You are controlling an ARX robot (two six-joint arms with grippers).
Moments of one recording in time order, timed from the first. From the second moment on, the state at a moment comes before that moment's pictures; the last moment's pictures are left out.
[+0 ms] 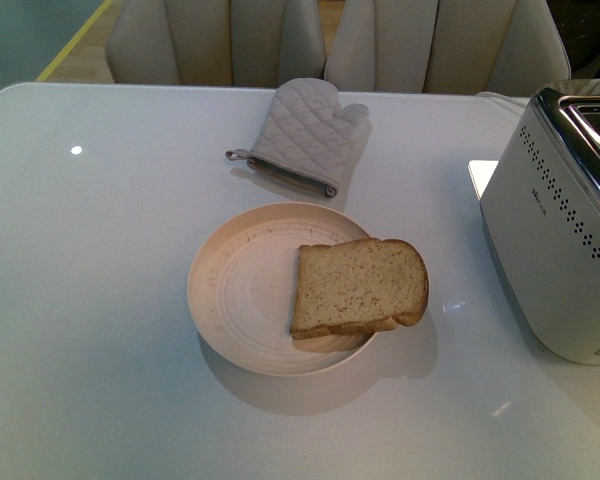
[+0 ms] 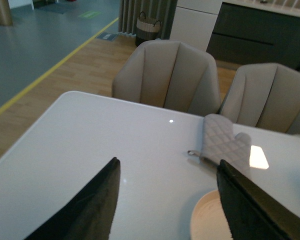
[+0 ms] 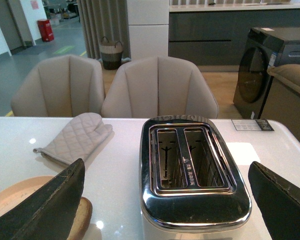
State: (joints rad) left arm -0.15 0.70 0.15 0.42 -0.14 -0.16; right arm 0.00 0.01 0.02 0.00 0.00 0.00
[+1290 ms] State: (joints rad) left arm 0.00 0.00 0.01 0.00 0.00 -0.01; right arm 0.39 0.88 0.36 0.06 0.30 0.28
